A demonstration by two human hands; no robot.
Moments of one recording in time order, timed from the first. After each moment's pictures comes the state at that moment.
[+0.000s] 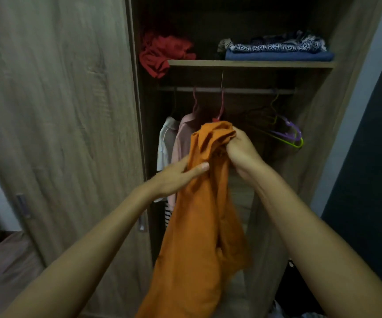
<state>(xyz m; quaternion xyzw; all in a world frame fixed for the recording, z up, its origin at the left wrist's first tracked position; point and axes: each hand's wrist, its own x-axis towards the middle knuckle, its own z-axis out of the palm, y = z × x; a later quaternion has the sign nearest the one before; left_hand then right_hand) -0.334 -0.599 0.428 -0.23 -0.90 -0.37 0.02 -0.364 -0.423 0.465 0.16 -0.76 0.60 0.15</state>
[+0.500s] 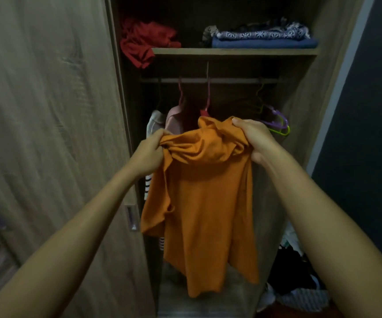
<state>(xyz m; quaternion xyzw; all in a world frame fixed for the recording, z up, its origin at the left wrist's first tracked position) -0.379 -0.638 0.437 -0.22 -0.87 -0.39 0.20 -0.385 -0.379 0.464 -0.01 -0.70 0.71 0.13</state>
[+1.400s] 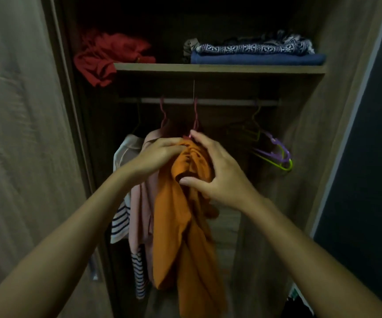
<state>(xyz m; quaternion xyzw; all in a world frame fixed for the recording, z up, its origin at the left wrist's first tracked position) -0.476 -0.533 0.485 -0.26 -0.81 -0.53 0.05 -0.460 -0.344 0.446 0.34 -0.84 0.33 0.27</state>
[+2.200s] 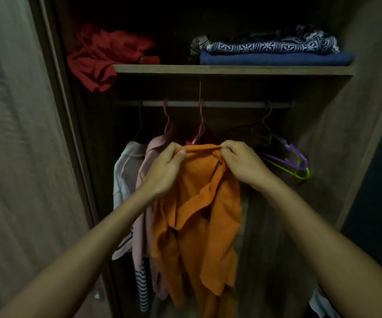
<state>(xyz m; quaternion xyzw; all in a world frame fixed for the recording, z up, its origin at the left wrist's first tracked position) -0.538 -0.538 0.453 -0.18 -0.82 -0.48 0.23 -0.538 -0.343 0.479 0.16 -0.89 0.38 0.20</state>
